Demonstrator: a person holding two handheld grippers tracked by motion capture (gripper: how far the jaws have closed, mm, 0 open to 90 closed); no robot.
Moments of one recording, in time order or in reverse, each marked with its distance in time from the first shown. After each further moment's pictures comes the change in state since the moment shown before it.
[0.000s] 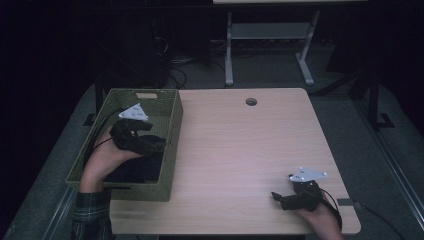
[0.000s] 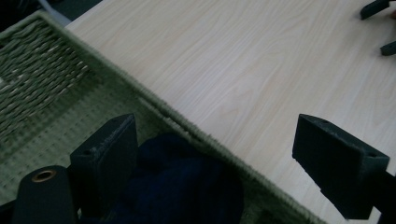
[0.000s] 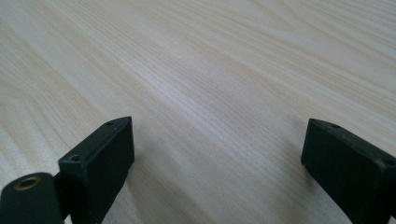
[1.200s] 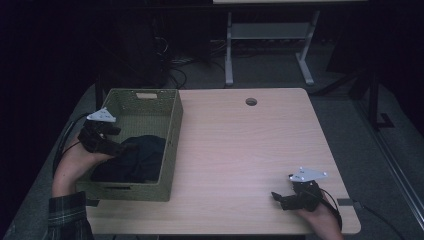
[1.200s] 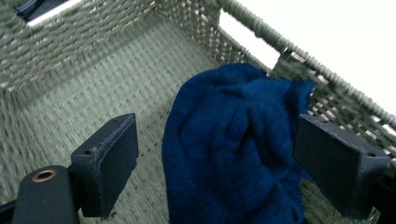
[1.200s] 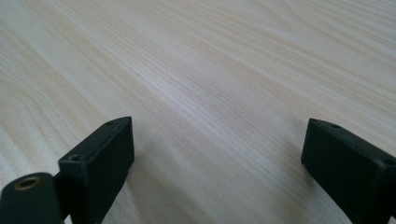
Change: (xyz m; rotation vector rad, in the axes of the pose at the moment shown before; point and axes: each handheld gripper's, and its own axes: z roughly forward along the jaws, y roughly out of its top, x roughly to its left) left arm 0.049 -0.059 -0.029 0.066 0.104 -0.136; right arm 0.000 0.000 0.000 0.000 0.000 0.001
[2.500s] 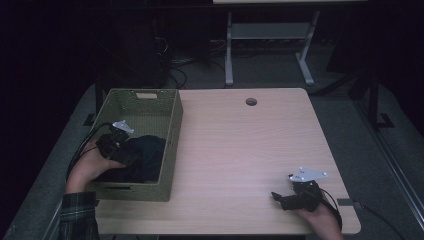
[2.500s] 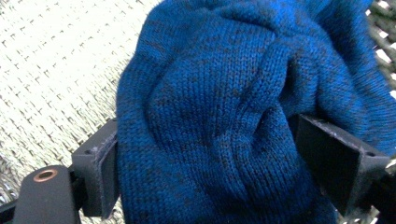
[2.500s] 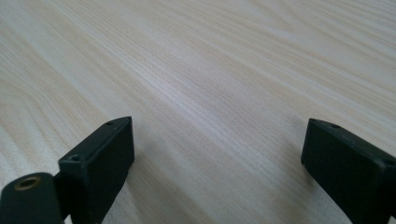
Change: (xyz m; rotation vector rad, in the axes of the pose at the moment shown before) left arm -0.006 -0.010 0.053 0.251 -0.054 0.023; right arm 0.000 0.000 0.000 -0.001 0.000 -0.001
